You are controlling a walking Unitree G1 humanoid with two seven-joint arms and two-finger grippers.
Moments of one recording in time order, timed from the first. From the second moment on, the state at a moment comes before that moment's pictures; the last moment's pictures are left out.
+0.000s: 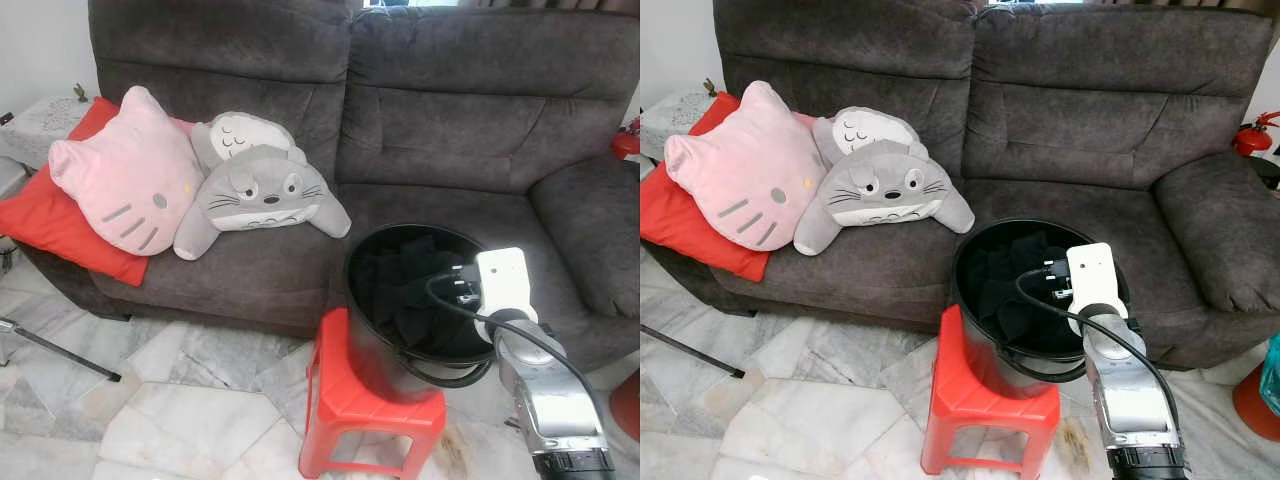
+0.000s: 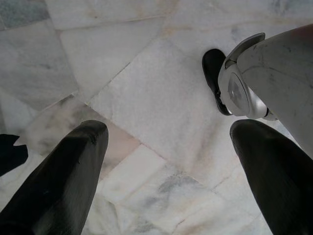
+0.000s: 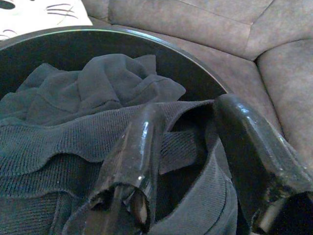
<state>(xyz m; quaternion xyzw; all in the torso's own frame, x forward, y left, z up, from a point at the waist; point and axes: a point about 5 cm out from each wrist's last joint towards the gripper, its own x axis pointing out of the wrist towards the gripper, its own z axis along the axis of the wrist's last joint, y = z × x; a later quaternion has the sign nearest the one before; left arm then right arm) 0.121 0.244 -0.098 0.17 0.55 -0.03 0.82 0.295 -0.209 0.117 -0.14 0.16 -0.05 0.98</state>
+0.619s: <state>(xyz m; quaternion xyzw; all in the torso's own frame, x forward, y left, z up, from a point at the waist) 0.120 0.244 -0.098 0.17 0.55 -0.03 0.82 0.286 -0.200 0.110 -0.17 0.18 -0.03 0.97</state>
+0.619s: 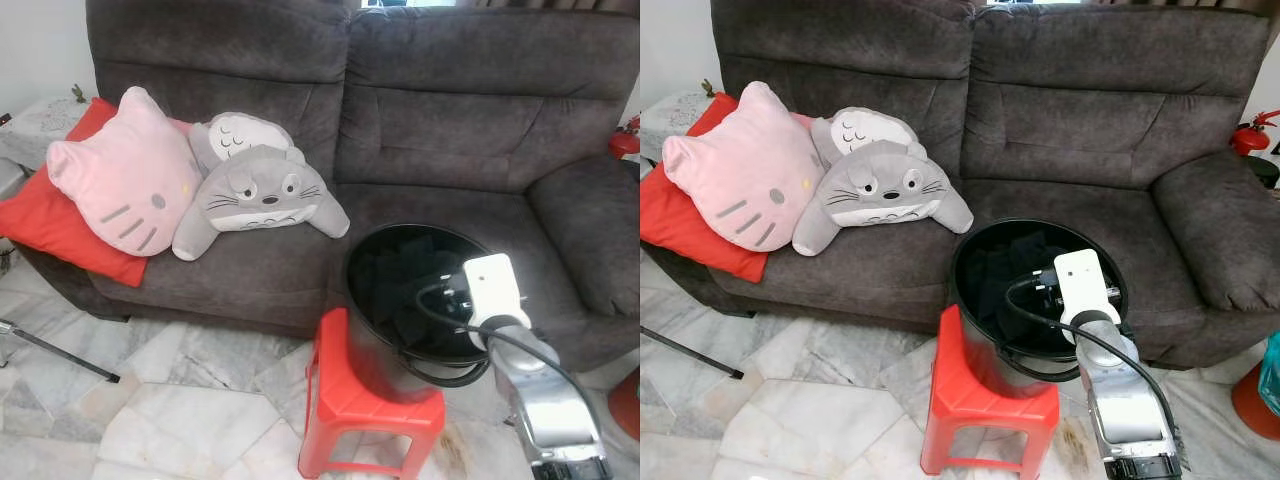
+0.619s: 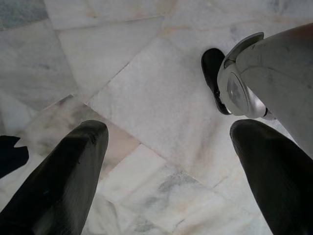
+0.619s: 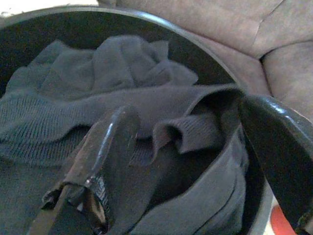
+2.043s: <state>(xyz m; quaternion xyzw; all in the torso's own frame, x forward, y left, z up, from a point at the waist) 0.120 0.245 -0.098 0.17 0.55 -0.02 0.81 0.272 -0.209 0.106 0.00 0.15 -0.20 0.97</state>
